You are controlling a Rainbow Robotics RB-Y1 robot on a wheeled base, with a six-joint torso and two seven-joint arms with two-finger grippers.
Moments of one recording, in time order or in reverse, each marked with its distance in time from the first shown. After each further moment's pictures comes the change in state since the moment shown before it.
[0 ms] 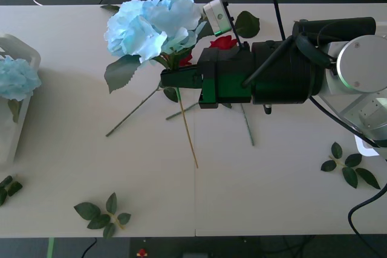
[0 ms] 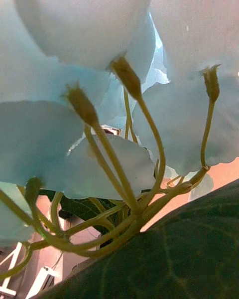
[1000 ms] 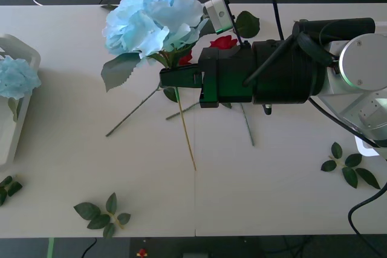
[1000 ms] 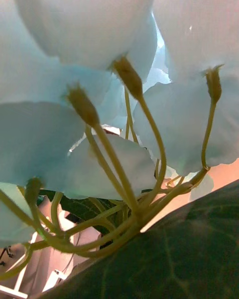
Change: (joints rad) right arm 0.000 -0.001 0.000 0.001 -0.043 -0.001 0.000; left arm -0.041 0.131 0.251 -0.243 0.113 0.949 0.000
